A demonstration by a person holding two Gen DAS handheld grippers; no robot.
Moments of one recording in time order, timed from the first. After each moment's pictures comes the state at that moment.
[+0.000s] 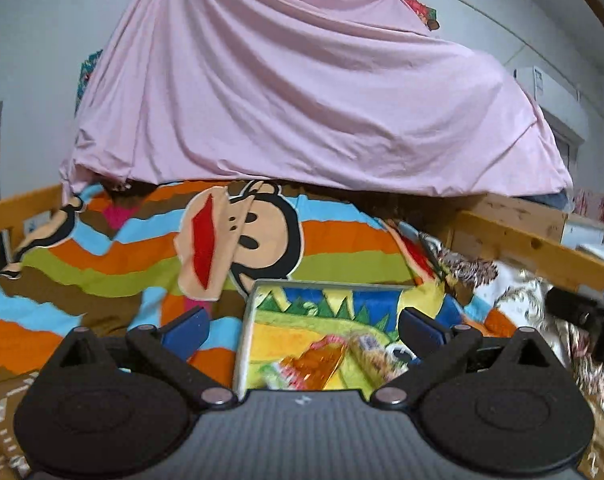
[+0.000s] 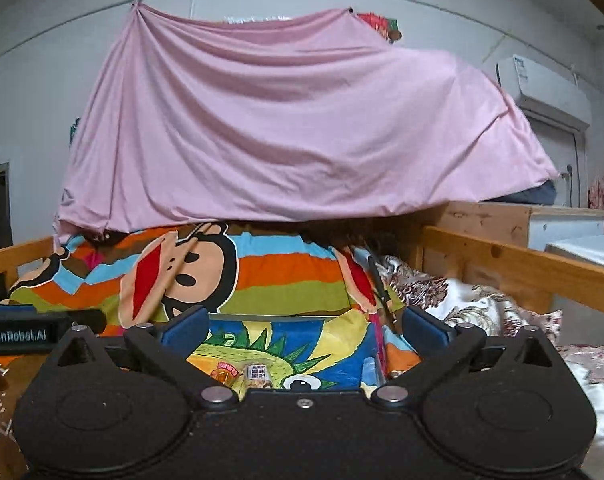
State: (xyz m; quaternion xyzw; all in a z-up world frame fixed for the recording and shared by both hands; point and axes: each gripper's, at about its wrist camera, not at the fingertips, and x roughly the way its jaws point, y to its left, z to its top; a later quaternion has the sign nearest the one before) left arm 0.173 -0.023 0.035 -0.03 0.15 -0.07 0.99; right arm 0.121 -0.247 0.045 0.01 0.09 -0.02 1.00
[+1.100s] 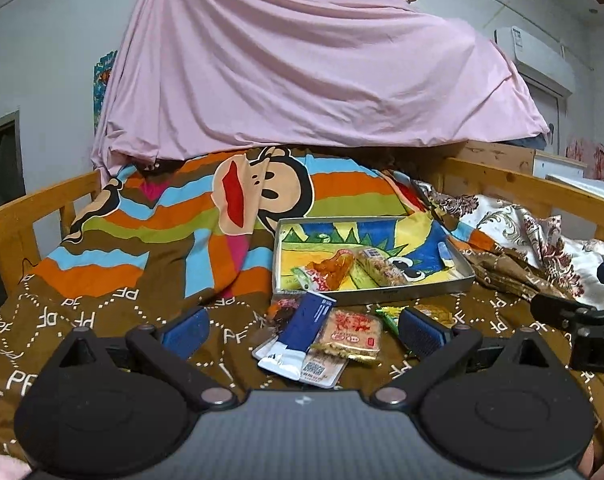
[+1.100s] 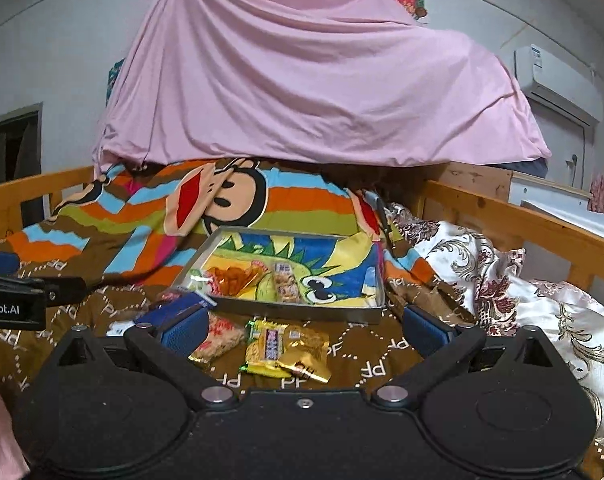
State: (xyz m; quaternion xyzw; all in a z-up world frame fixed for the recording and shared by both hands) left arm 0.033 0.004 0.015 0.02 0.19 -0.06 0.98; right arm -0.010 -0.206 0.013 -0.03 0.17 0.00 0.98
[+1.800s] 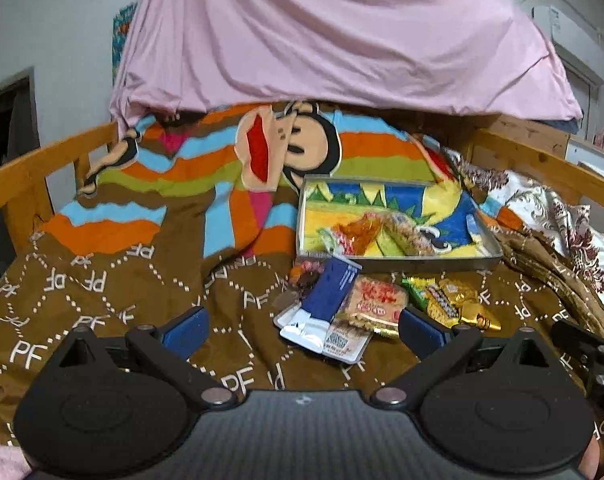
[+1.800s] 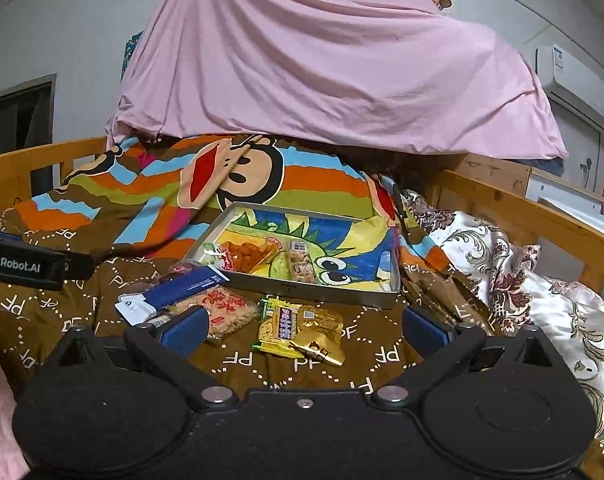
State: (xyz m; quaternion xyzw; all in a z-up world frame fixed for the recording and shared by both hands) left arm 0.064 0.021 0.012 0.00 0.27 -0.04 0.96; right arm -0.001 -0.195 0.006 -0.05 0.20 0.01 0.98
